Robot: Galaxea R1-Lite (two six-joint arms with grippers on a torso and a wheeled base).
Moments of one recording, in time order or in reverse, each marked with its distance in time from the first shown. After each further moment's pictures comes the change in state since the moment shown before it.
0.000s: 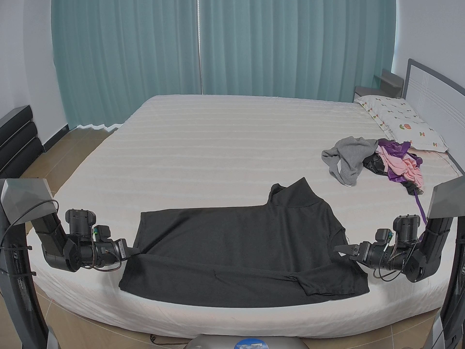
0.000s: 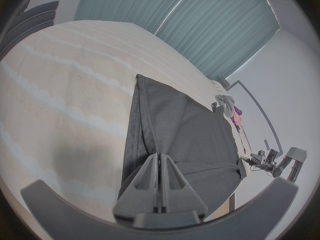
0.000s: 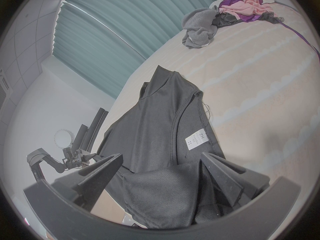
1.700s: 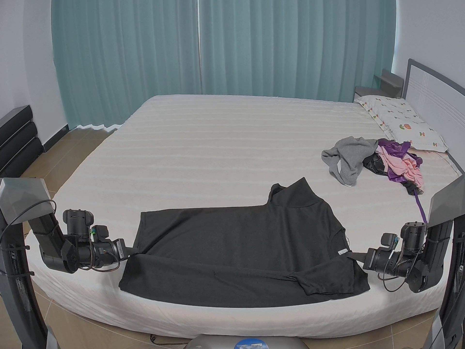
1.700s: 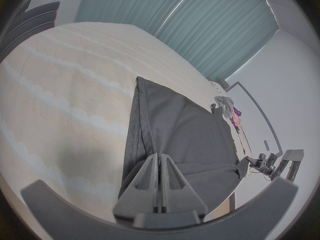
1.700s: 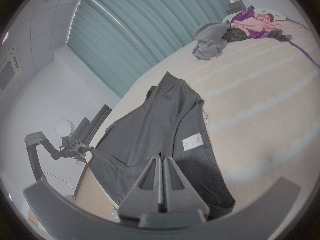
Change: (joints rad) left arm 0.005 -0.021 0.031 -0.020 0.001 -0.005; right arm -0.047 0.063 0.124 -0.266 0.041 -0.114
